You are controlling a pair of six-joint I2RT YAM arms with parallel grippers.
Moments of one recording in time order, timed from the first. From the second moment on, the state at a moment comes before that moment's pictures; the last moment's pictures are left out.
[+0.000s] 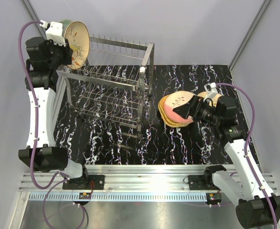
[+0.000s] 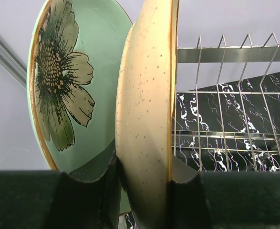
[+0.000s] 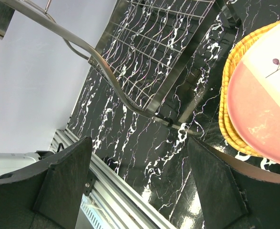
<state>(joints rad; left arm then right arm) 0.12 1.47 1.79 -0.47 0.26 0.16 0.14 0.86 0.80 -0.24 -0.62 0.57</state>
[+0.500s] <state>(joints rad) 0.12 1.47 1.78 -0.46 0.25 0.14 0.15 0.85 0.80 -0.26 -0.60 0.56</state>
